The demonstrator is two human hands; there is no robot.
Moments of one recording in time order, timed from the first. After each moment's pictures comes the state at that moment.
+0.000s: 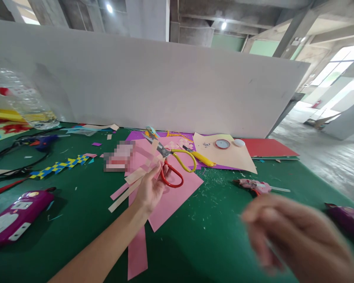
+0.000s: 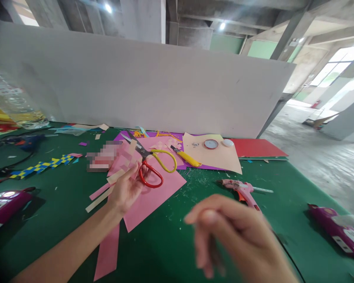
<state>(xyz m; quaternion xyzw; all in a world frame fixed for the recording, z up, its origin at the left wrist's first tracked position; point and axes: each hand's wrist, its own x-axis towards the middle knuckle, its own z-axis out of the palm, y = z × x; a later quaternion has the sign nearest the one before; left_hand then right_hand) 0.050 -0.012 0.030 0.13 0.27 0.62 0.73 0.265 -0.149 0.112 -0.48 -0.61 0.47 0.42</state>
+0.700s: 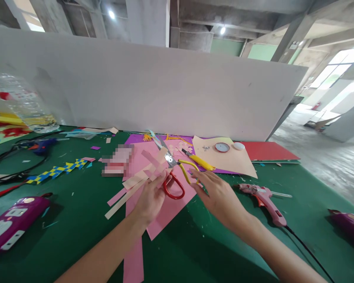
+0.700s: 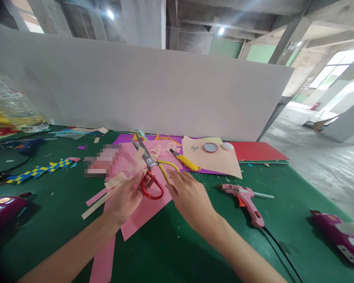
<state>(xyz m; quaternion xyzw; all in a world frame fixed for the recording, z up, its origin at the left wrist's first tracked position) 0.054 -0.022 0.033 0.24 0.34 0.55 0.72 0.241 -0.057 0.070 -0.55 -0.79 0.05 0.25</state>
